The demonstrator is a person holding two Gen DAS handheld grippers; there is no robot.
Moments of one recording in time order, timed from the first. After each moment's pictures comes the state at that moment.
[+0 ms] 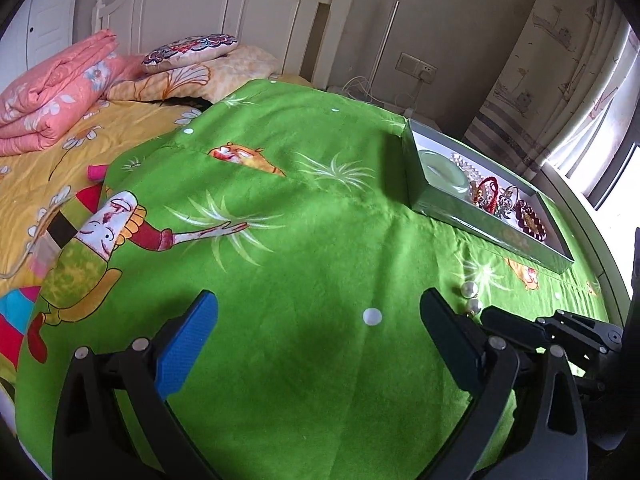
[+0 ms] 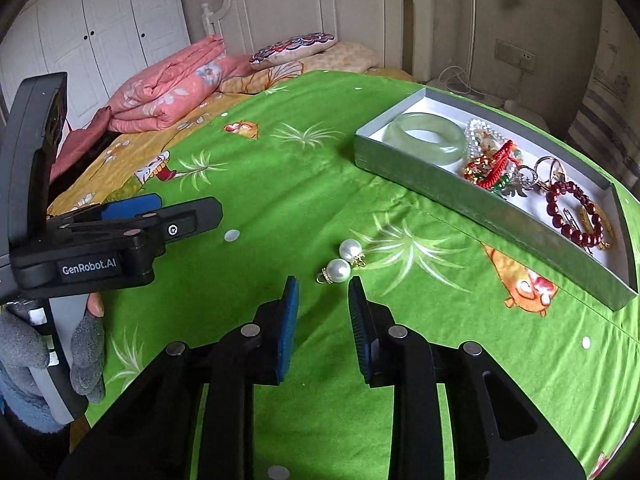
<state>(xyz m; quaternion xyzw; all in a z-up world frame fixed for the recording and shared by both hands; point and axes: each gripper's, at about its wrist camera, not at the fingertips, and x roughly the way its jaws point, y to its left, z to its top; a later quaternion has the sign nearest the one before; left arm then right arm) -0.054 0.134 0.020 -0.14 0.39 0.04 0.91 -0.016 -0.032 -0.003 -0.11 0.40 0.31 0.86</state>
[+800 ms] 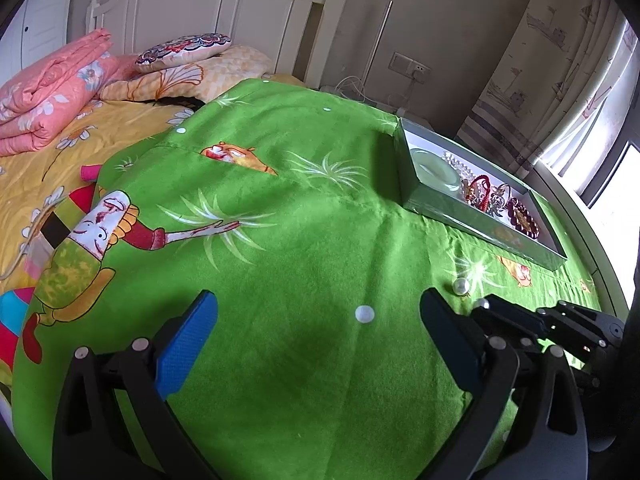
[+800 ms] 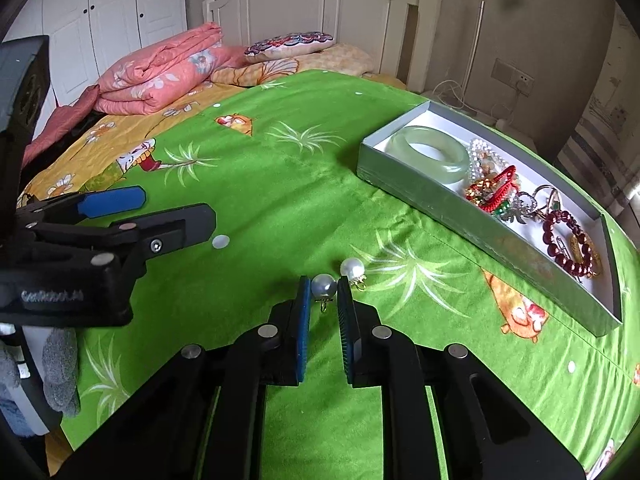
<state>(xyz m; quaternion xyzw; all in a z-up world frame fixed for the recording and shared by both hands) -0.055 0.132 0.020 -0.14 0.39 0.03 0.91 -0.017 -0.020 -0.004 -0.16 0.38 0.28 0.87</state>
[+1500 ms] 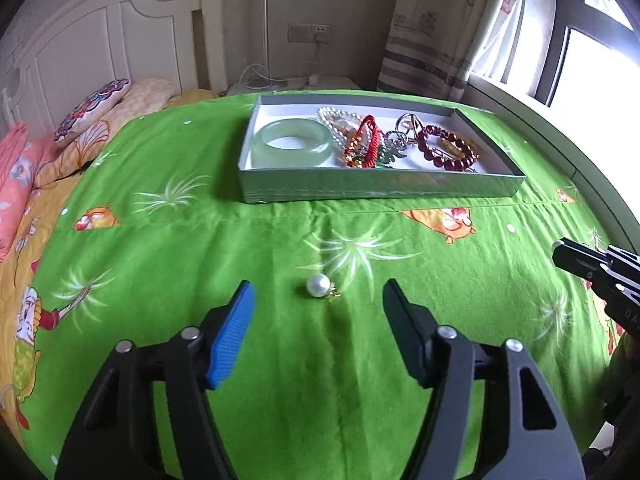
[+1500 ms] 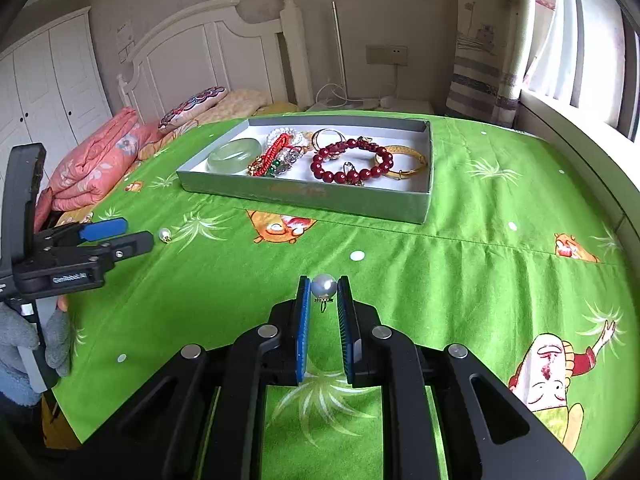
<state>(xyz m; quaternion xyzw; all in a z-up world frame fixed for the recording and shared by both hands) -0.010 0.008 0.020 0.01 0.41 -0.08 0.91 -0.031 -0.208 0.008 0.00 0.36 0.18 0.92</state>
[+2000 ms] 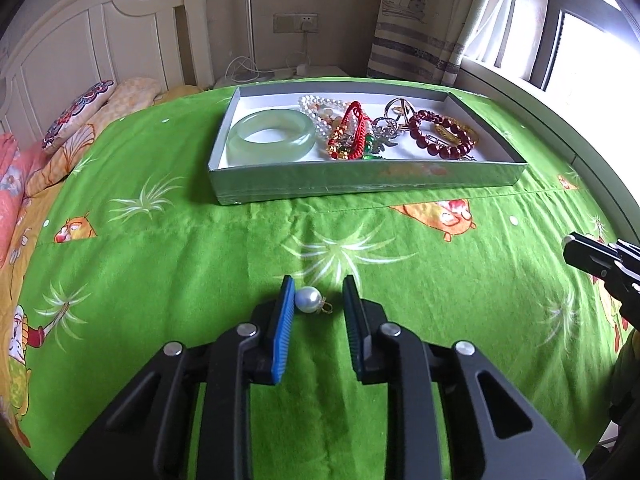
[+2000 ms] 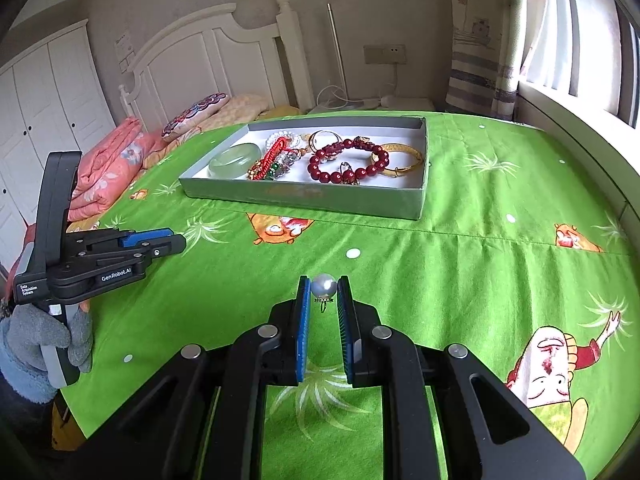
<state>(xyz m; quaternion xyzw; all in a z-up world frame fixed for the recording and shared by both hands) 0.003 -0.001 0.011 0.03 0.43 -0.09 0.90 -0.033 -0.219 0.008 0.02 0.36 0.19 0.92</state>
